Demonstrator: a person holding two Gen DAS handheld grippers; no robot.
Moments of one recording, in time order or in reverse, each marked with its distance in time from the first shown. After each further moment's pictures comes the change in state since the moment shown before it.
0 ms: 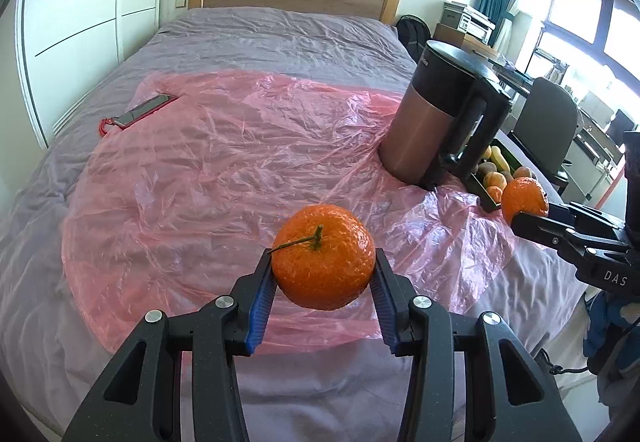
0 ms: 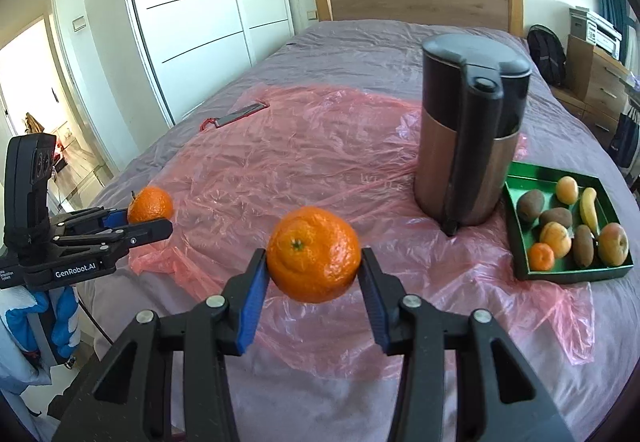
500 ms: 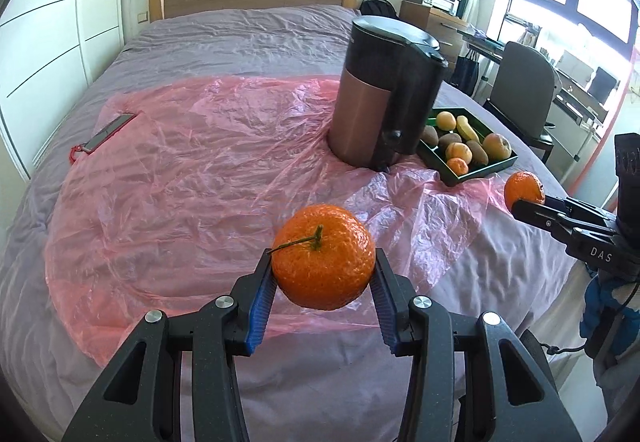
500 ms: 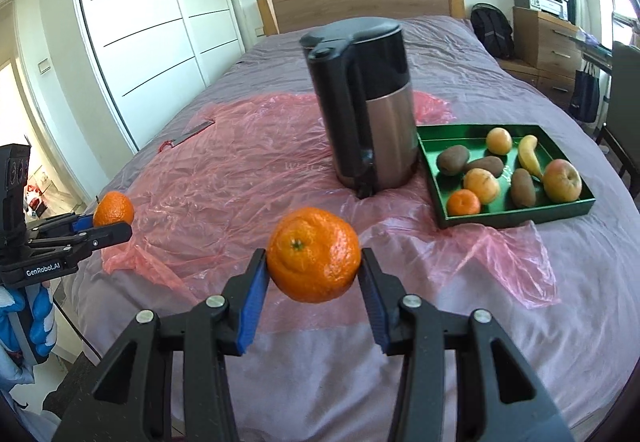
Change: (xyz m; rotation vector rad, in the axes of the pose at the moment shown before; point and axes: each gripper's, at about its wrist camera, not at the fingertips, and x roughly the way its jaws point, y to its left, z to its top) left arm 0.005 -0.078 0.000 0.130 0.045 -0.033; right arm -0.050 -0.084 -0.051 0.158 -0.052 -0.090
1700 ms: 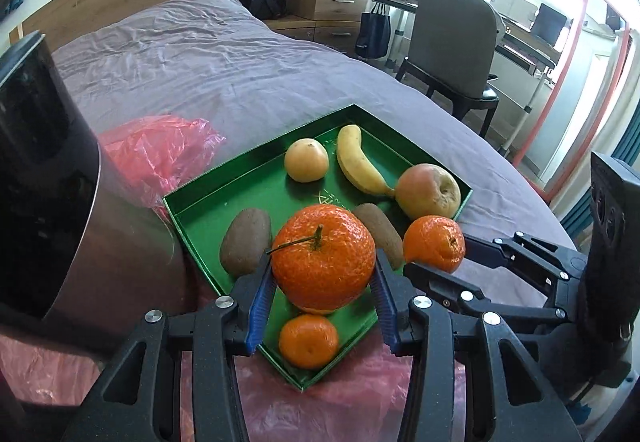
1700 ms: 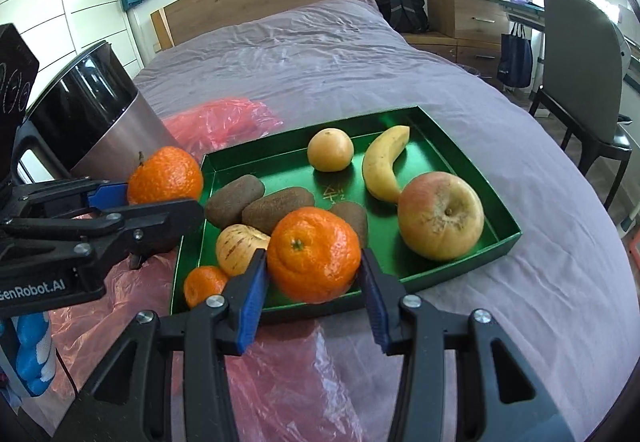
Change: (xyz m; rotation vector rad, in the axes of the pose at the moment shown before) left arm 0.247 -0.240 0.181 0.238 0.095 -0.214; right arm 0.085 -0.240 0.058 0.154 0.008 -0.223
